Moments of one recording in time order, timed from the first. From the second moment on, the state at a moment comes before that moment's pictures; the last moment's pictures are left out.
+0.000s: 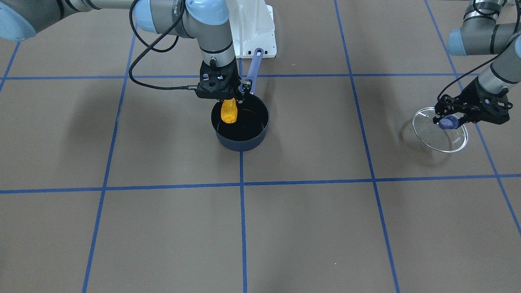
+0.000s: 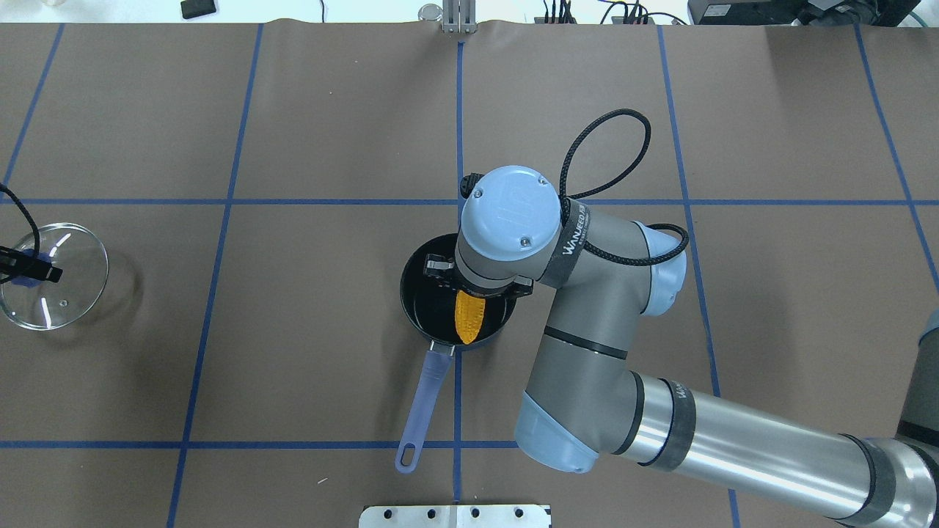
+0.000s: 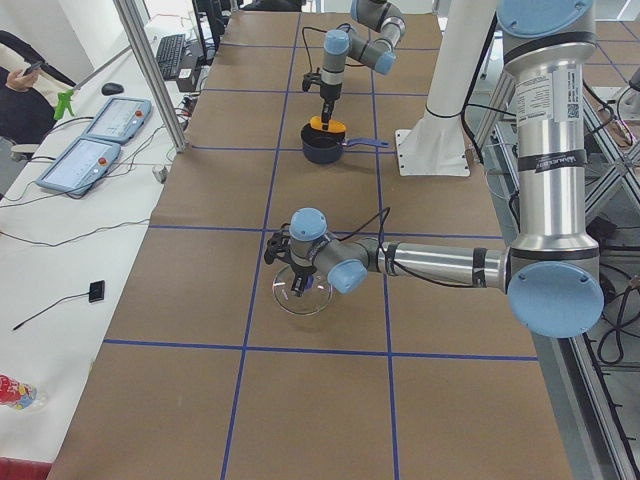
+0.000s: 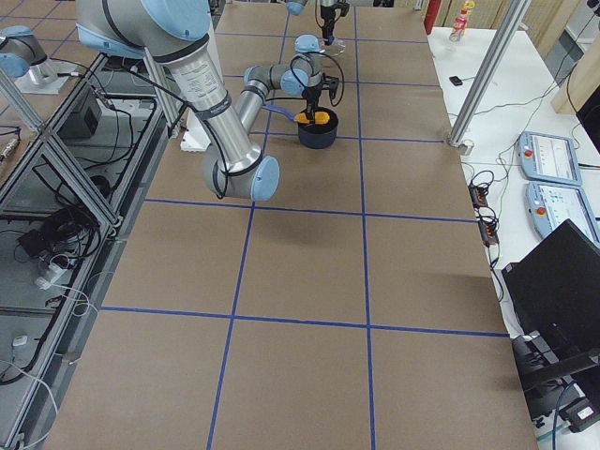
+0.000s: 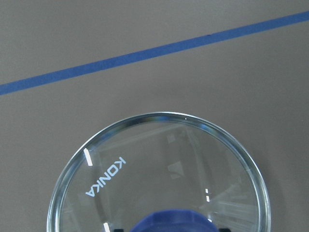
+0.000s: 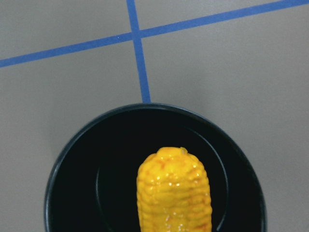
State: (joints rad) left arm -1.05 -1.45 -1.66 -2.25 -2.23 -0.53; right arm 0.46 -0.82 1.69 -1.60 1.81 1.43
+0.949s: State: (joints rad) left arm -1.04 -1.45 -1.65 -2.25 -2.23 -0.53; right arm 0.50 -0.77 1.65 -1.59 1.78 1.38
